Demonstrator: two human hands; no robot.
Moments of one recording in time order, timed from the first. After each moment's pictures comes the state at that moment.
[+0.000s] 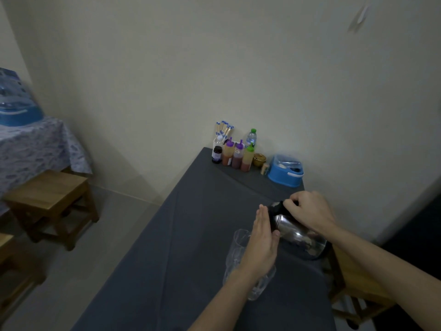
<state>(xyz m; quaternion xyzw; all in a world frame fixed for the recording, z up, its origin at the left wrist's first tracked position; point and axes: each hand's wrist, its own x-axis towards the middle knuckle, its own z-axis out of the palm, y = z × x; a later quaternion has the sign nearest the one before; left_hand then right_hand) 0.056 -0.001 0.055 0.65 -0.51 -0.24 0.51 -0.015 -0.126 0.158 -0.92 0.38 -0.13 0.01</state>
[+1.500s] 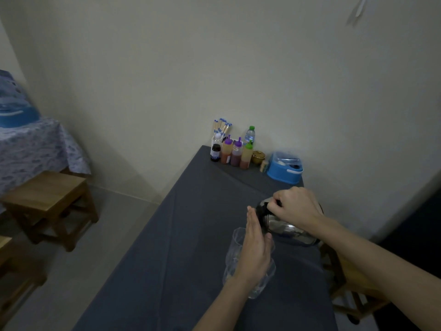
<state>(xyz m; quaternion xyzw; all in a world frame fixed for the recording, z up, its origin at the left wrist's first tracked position) 0.056 0.004 0.036 0.64 -0.47 -0.23 0.56 0.006 -0.109 0.161 -0.95 0.28 -0.11 -0.11</state>
